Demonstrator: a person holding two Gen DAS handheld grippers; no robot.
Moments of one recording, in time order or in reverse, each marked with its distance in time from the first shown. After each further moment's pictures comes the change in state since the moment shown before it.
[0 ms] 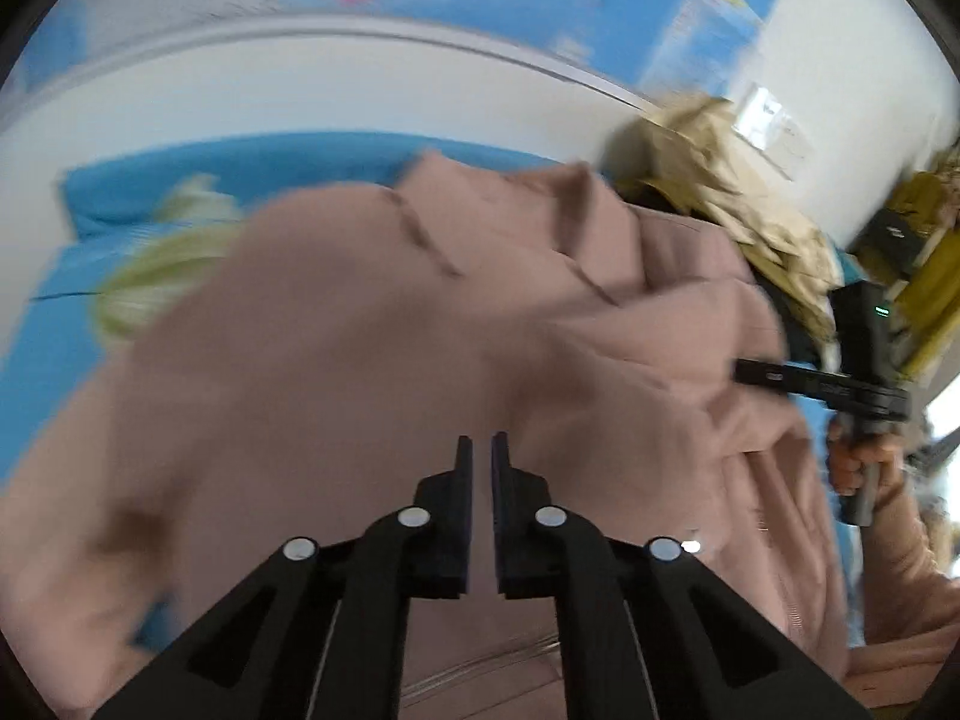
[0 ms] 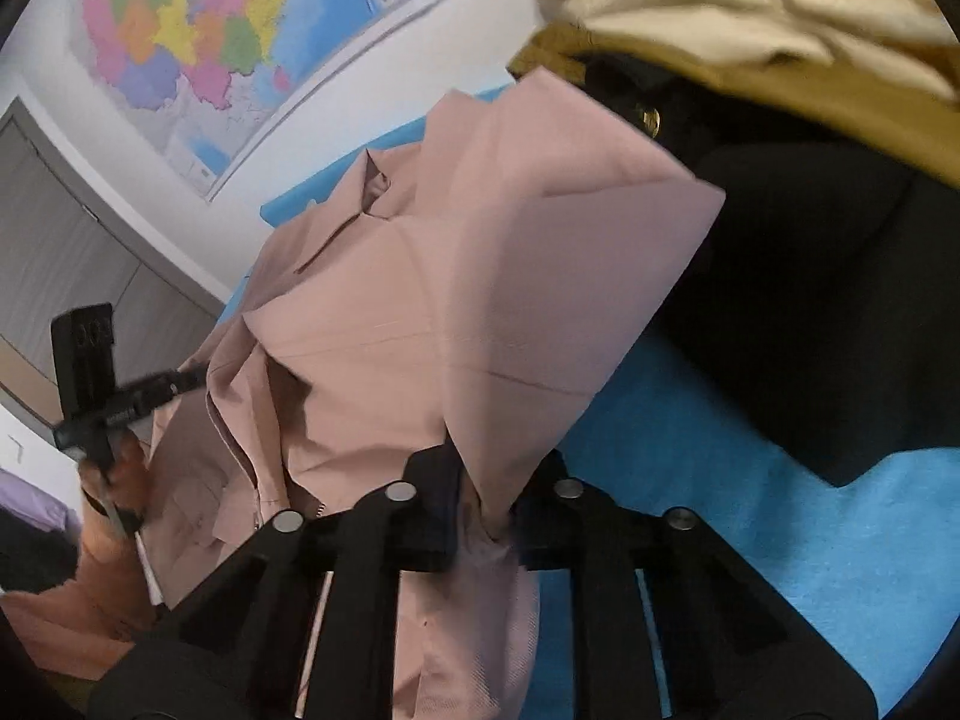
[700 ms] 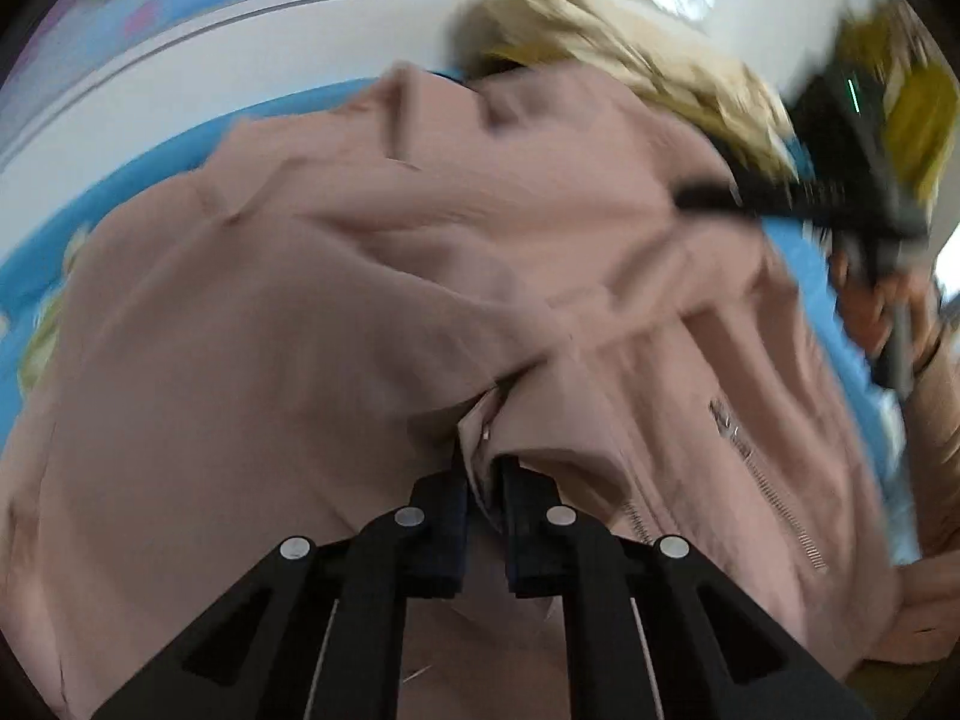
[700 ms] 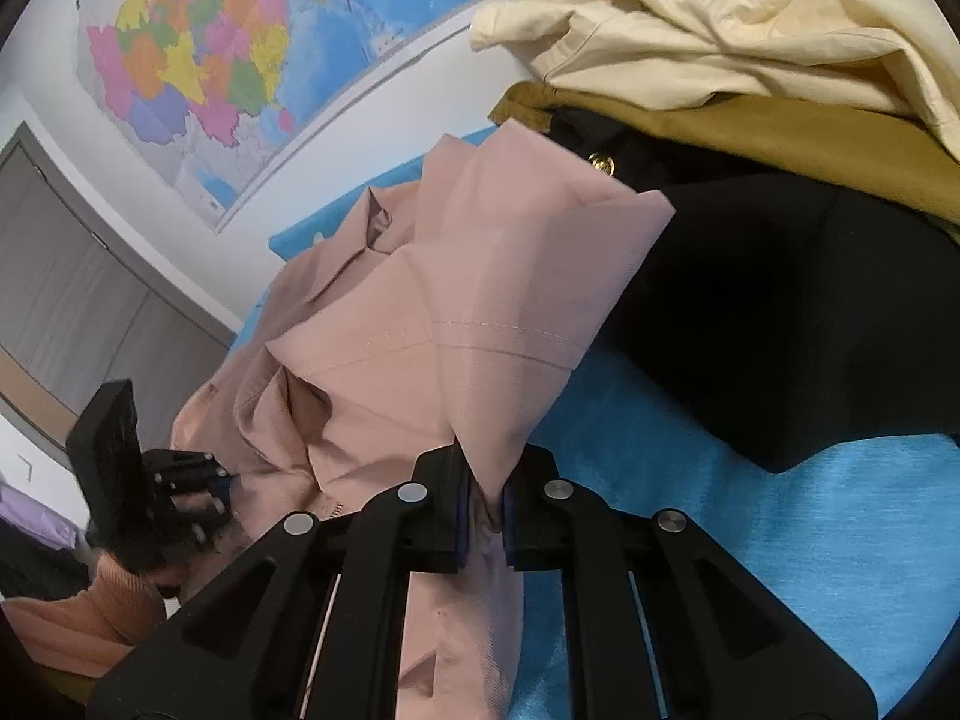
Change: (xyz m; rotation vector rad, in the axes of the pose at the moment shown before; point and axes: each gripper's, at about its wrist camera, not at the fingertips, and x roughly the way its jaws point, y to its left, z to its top) left arm 0.033 -0.086 -0.024 0.213 0.120 -0.007; right arm -0.022 -0.005 0.004 0.048 -0.060 0.018
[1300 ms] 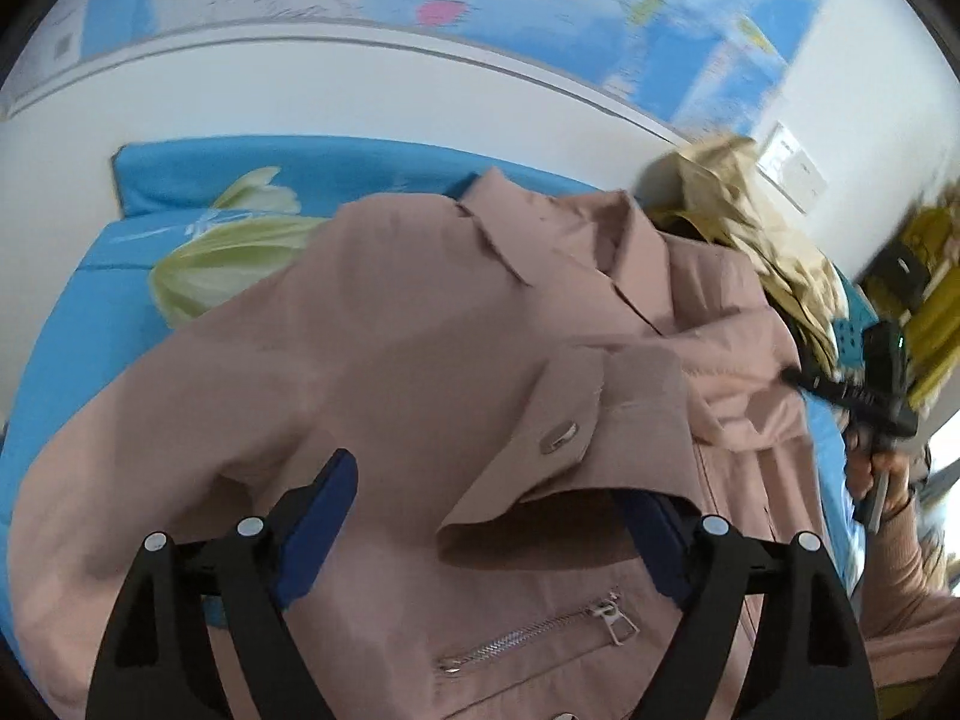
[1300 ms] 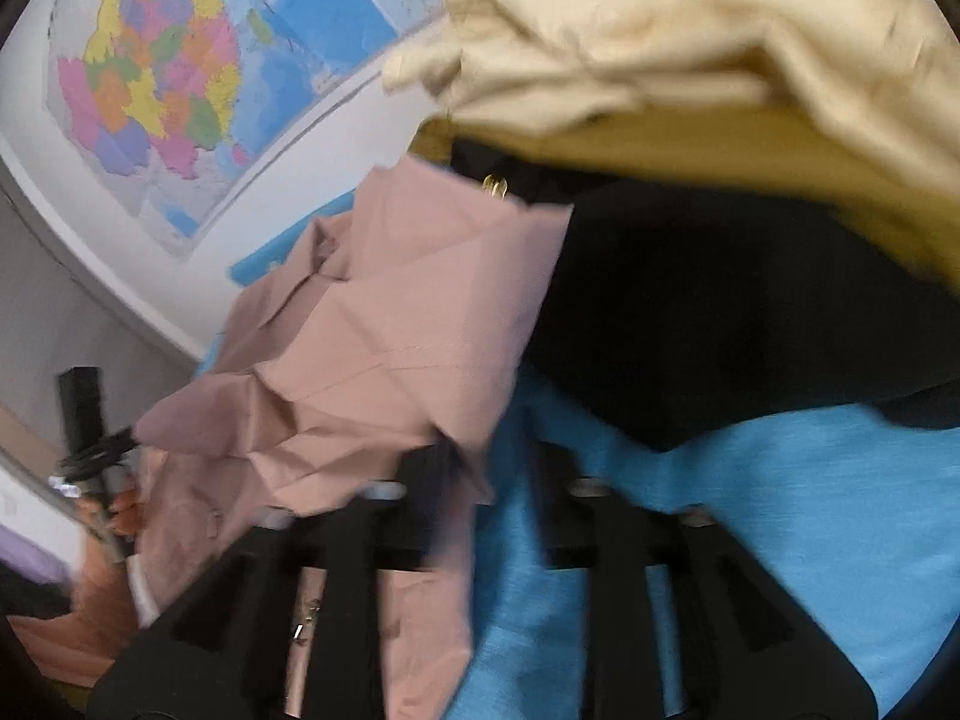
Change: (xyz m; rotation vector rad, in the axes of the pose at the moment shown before) left arm -0.059 0.109 -0.008 -0.258 -0.155 -0.001; right arm -0.034 -0.016 -0.006 0.022 -0.079 -0.149
